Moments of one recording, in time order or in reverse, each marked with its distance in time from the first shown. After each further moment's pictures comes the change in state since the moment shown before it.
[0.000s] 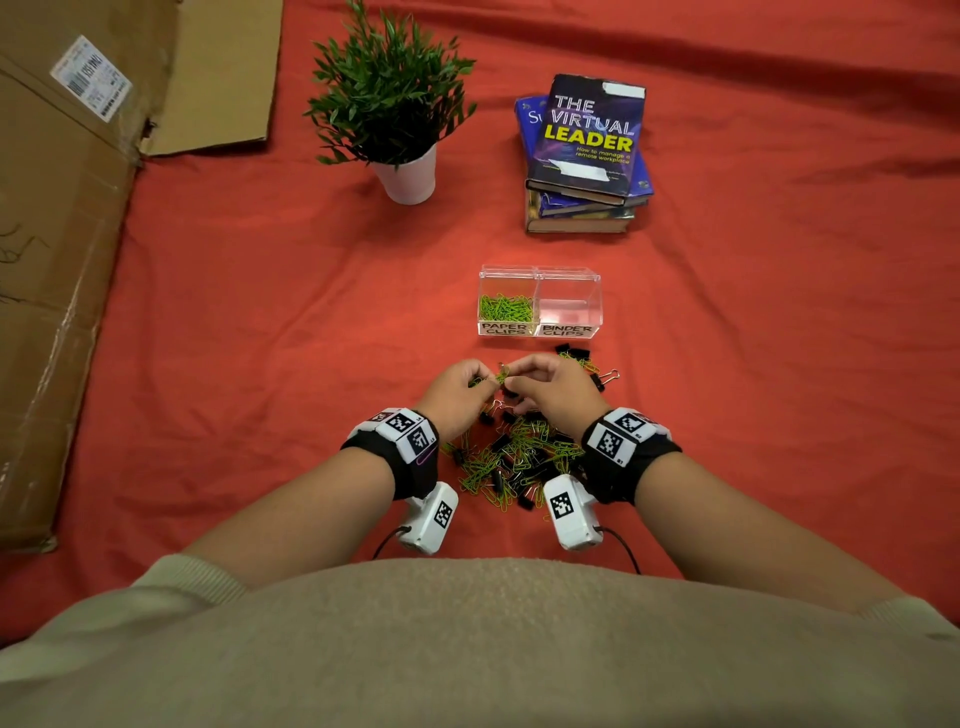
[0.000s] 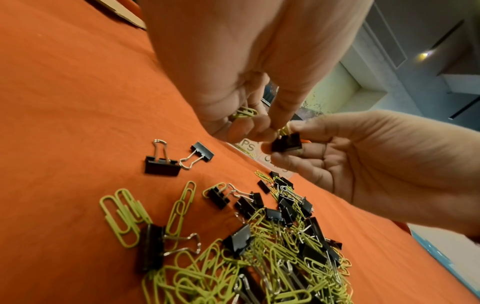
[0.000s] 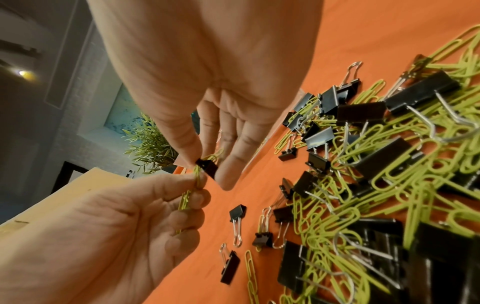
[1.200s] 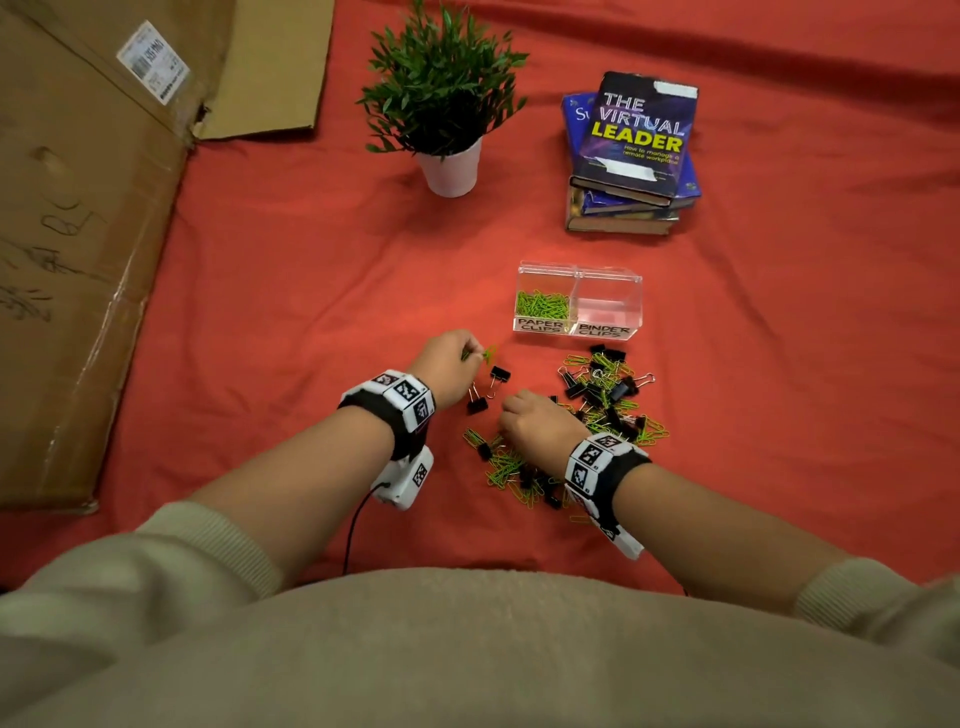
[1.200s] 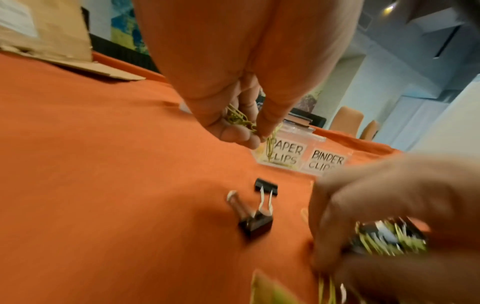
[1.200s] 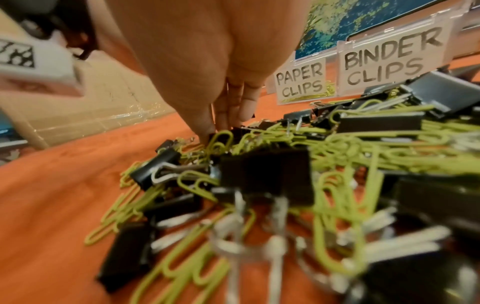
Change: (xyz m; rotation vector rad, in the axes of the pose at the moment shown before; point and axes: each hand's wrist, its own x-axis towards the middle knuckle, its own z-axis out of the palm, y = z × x) left_hand 0.004 -0.004 -0.053 0.368 0.141 0.015; right_hand 0.007 0.036 0.047 -1.481 -0.349 -0.642
